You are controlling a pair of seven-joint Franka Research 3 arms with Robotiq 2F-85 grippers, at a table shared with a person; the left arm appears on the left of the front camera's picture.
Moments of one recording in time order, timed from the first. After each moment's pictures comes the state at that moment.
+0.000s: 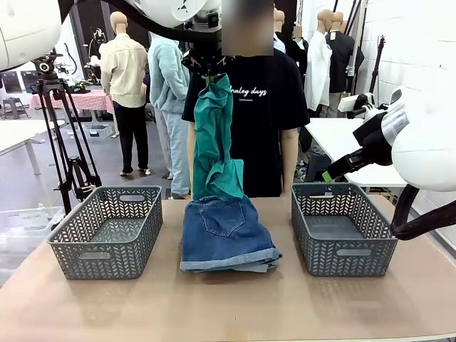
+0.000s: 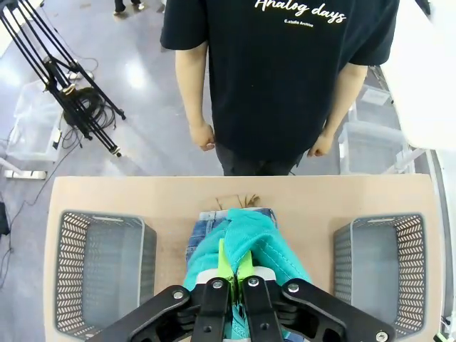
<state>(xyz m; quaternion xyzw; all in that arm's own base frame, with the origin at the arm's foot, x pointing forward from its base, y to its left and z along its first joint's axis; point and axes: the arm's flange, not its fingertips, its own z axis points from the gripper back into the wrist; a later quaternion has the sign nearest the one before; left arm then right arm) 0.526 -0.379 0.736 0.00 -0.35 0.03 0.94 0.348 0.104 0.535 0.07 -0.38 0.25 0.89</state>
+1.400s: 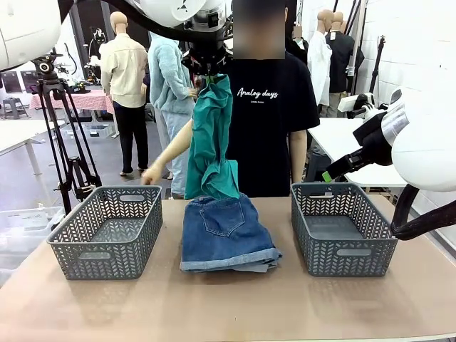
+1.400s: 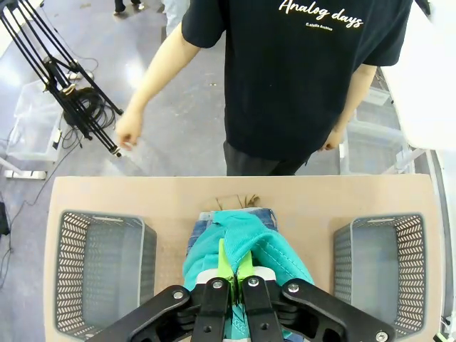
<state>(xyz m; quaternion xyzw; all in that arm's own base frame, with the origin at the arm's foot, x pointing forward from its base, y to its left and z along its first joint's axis) 0.525 -0.379 0.736 0.00 -0.35 0.03 0.94 0.348 0.104 0.535 0.07 -0.38 0.25 0.89</state>
